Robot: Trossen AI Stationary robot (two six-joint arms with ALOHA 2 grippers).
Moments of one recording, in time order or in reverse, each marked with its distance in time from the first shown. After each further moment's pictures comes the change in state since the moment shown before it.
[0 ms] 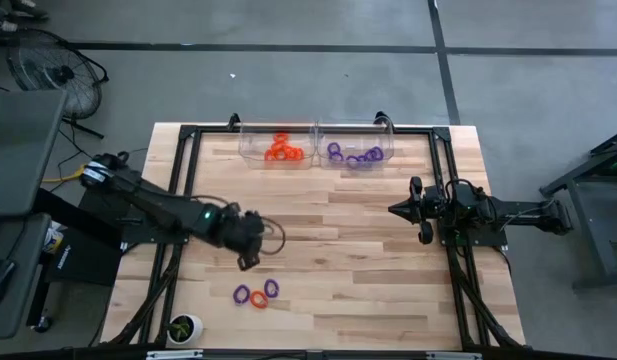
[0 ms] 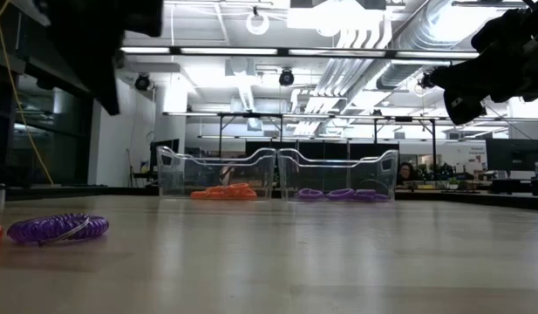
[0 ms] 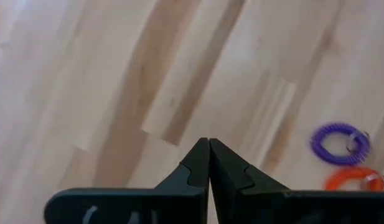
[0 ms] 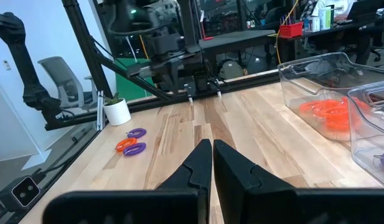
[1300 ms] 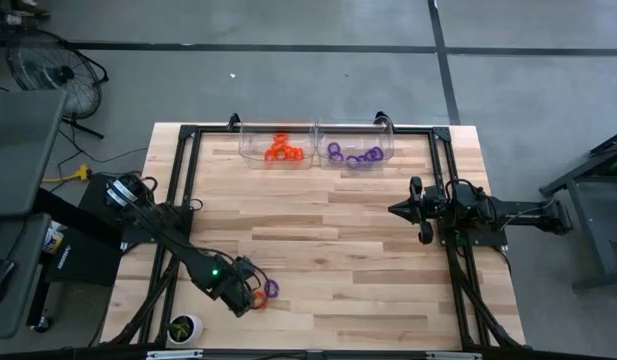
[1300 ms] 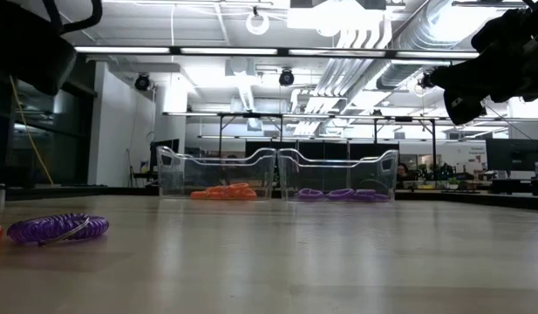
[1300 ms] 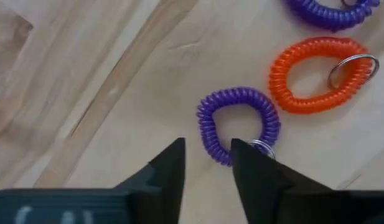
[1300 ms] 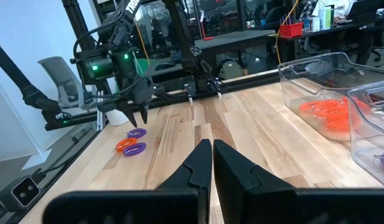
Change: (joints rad) left arm -0.342 0.298 -0.001 0.120 0.276 -0.634; right arm 0.000 0.000 0.000 0.000 0.000 0.000
